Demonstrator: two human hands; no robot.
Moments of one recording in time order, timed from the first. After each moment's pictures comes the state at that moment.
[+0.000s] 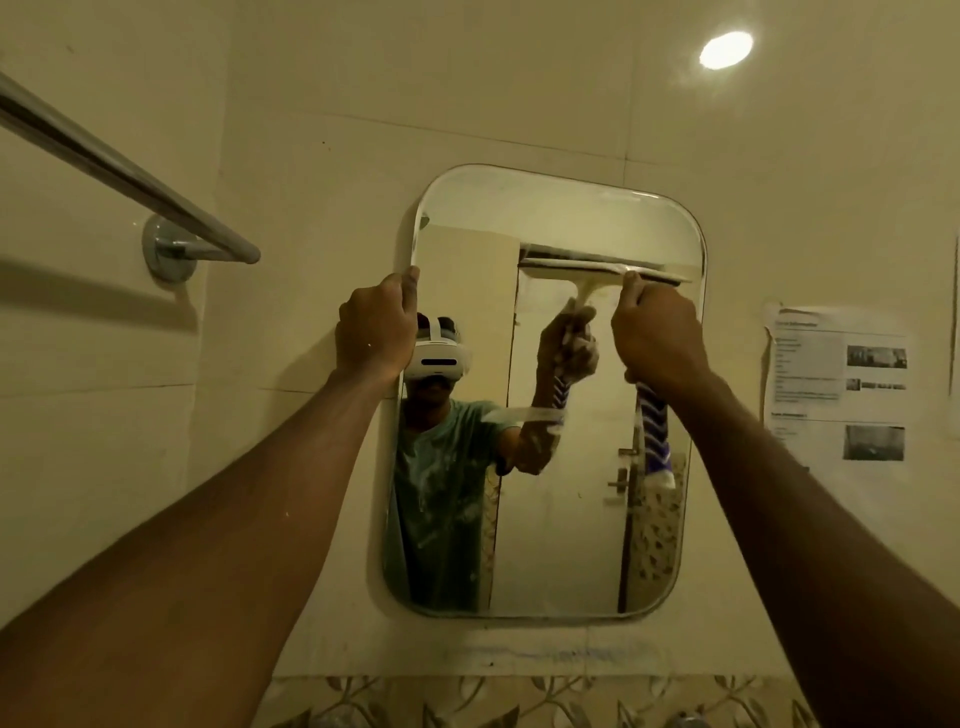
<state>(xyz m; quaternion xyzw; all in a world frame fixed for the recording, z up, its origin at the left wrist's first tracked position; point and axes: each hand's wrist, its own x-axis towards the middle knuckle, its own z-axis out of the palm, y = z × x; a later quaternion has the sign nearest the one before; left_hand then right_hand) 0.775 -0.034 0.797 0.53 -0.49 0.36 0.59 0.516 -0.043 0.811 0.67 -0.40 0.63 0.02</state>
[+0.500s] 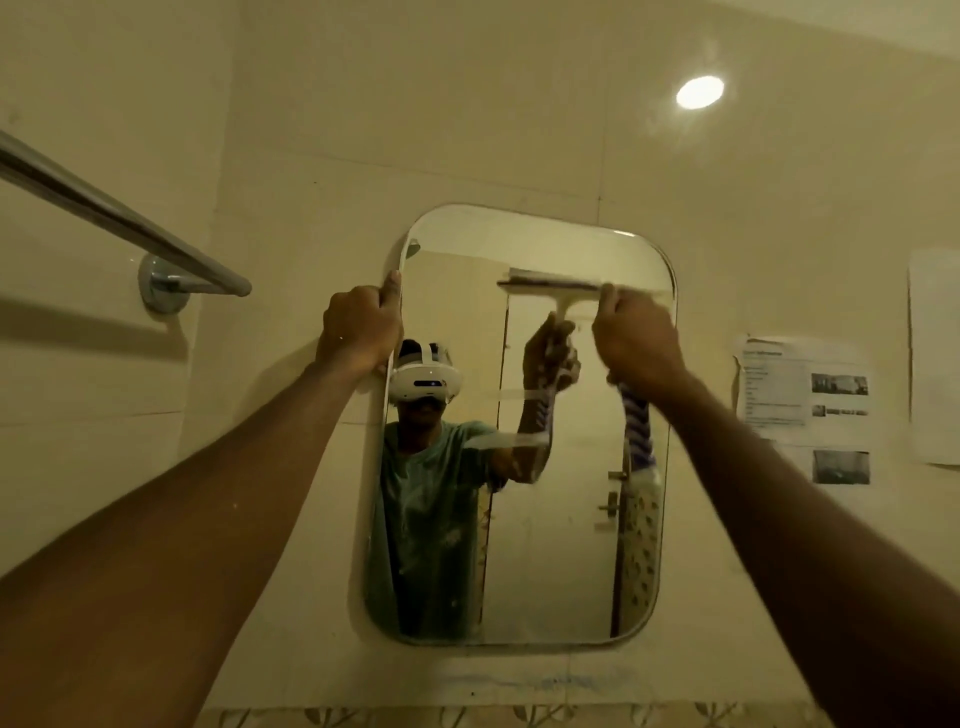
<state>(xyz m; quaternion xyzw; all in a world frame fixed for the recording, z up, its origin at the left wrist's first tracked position) 0.778 -0.025 0.830 0.57 -0.49 0.24 0.61 0.508 -0.043 0.837 0.68 -0.40 0.61 0.03</state>
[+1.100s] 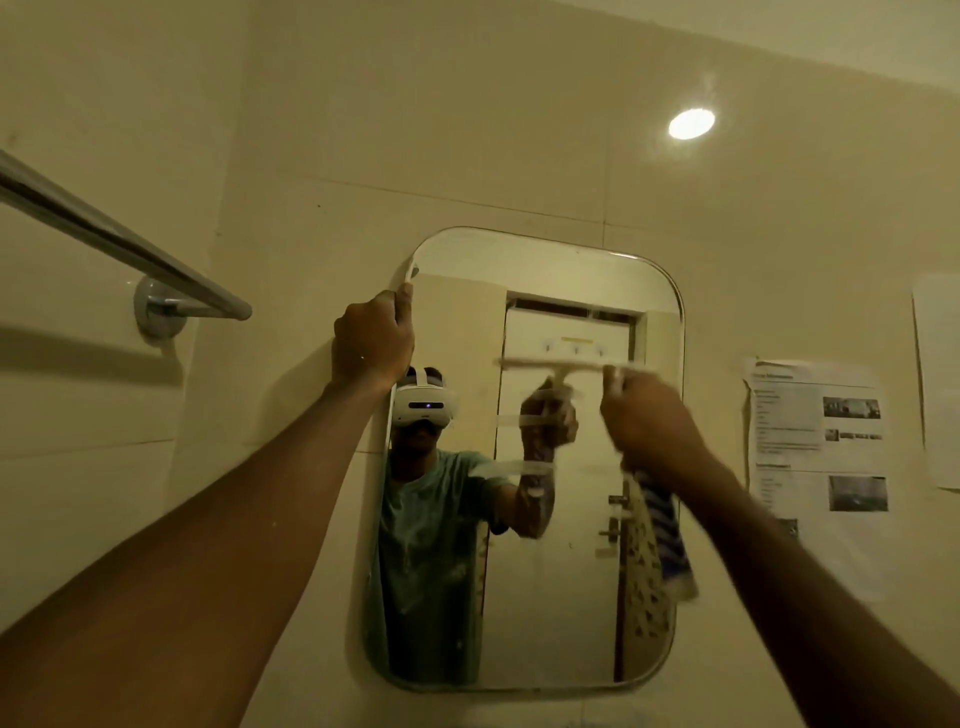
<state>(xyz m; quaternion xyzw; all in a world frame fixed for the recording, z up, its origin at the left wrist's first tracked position) 0.776 -0.042 0.839 0.51 -0.47 0.38 0.61 0.505 -0.044 0.789 0.71 -0.44 0.55 0.03</state>
